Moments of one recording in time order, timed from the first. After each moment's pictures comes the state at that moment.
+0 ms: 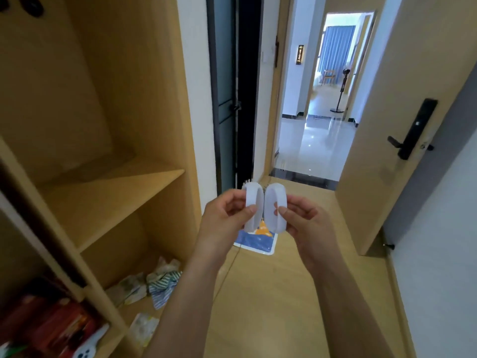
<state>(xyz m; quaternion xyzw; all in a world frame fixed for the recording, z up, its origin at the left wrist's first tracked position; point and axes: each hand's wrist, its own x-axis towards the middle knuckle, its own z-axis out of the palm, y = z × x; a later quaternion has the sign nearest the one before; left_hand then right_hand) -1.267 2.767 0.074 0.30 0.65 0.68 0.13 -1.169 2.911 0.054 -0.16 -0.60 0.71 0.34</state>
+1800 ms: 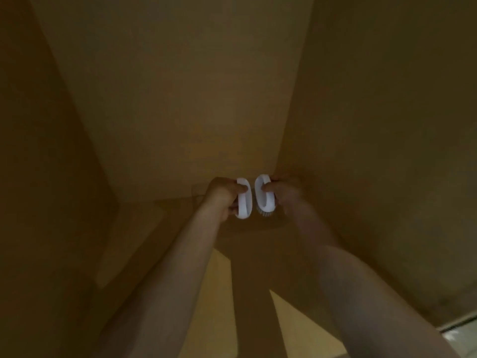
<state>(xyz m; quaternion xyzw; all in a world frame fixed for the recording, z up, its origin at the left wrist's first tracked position) -1.960 2.648 0.067 -0.25 0.65 0.72 0.02 -2.032 2.785 0.054 -0.02 -0.77 0.63 -0.14</state>
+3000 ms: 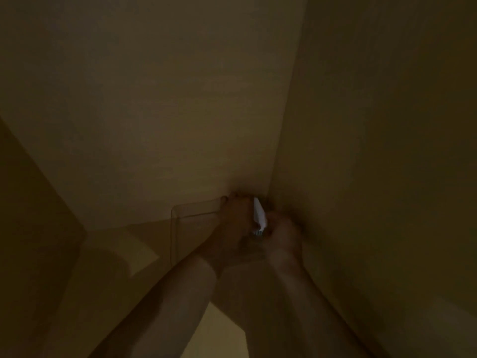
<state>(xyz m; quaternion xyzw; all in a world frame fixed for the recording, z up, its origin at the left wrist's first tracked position) -2.099 2.663 -0.031 -0.06 1.00 0.07 -0.03 -2.037 2.794 0.000 0.08 -0.93 0.37 0.03</state>
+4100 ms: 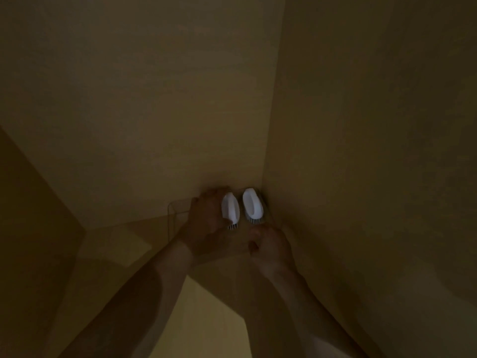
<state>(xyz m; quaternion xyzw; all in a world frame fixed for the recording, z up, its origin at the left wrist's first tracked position) -2.067 2.609 -0.046 -0.05 0.97 0.25 -0.06 -2.010 2.804 -0.016 0.18 -0.95 0.24 -0.04</state>
